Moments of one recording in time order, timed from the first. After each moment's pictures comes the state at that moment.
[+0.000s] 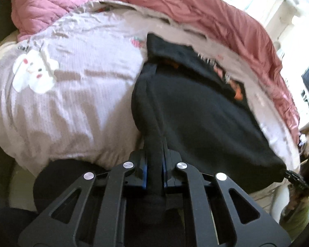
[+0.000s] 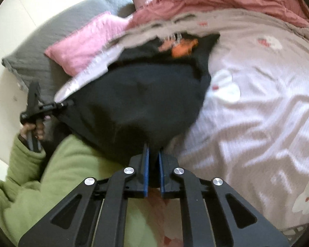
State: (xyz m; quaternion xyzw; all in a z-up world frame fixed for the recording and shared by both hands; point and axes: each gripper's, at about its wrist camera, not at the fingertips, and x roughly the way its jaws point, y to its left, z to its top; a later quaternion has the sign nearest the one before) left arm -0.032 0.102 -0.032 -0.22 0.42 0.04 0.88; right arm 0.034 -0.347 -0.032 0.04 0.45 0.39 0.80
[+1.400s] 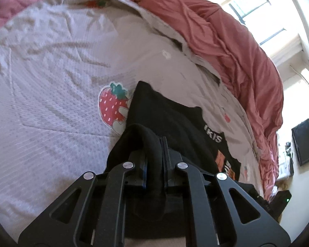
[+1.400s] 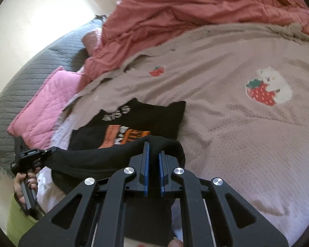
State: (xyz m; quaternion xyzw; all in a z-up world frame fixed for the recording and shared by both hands) left arm 0.198 0.177 -0.053 -0.37 0.40 0.03 0.84; right arm 0.272 -0.309 -0.044 0.16 0.42 0.25 0.85
